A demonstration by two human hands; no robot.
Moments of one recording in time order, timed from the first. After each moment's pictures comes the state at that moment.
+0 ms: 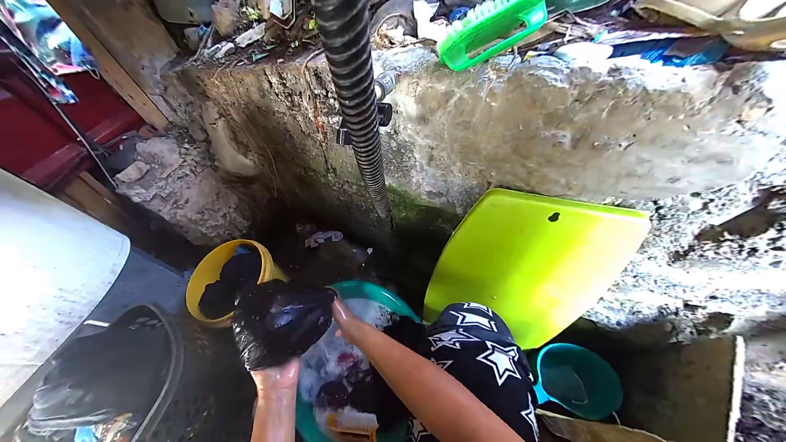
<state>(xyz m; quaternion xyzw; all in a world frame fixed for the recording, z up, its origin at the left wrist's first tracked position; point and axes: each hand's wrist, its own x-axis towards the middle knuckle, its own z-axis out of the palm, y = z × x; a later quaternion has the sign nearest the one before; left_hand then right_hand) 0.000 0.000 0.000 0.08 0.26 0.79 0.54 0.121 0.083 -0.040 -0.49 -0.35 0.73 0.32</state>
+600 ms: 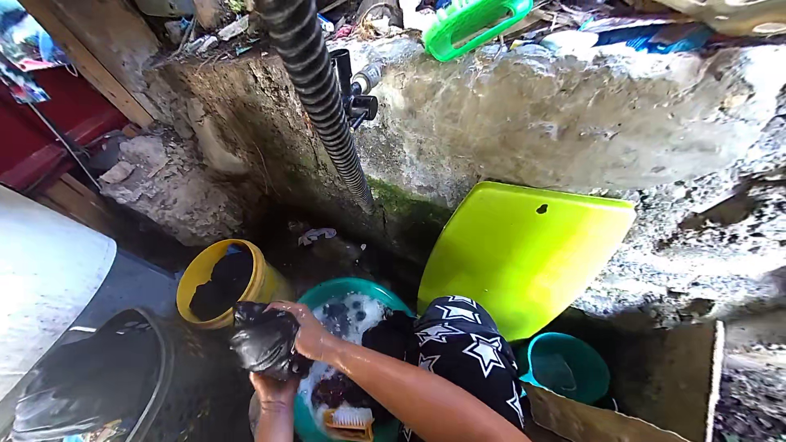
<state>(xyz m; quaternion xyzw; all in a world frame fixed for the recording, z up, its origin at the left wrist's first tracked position) -0.025 -0.016 -0.060 0.05 0.36 0.72 0.59 0.102 0.046 0.021 -0.22 -0.61 0.57 0.51</state>
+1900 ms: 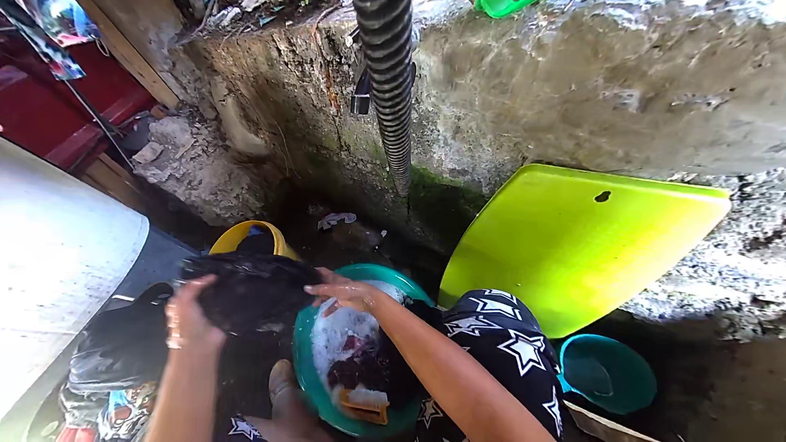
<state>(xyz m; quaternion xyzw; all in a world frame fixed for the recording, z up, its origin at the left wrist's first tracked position) -0.078 0.032 0.117 0.31 0.59 0.67 0.34 0.127 0.107 -0.011 -0.30 -0.48 0.80 0.21</state>
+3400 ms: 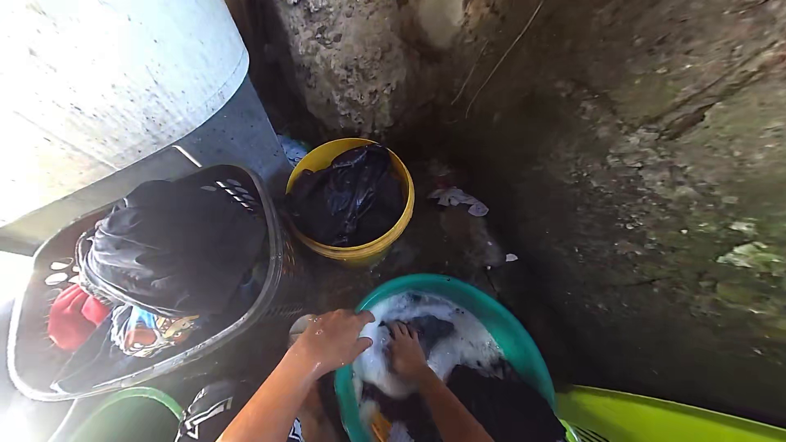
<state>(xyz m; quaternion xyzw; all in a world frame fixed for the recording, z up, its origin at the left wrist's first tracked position) -0.181 0.060 -0.030 0.60 0.64 -0.09 0.47 0.029 0.096 -0.289 -0.41 -0.81 0.37 -0.19</state>
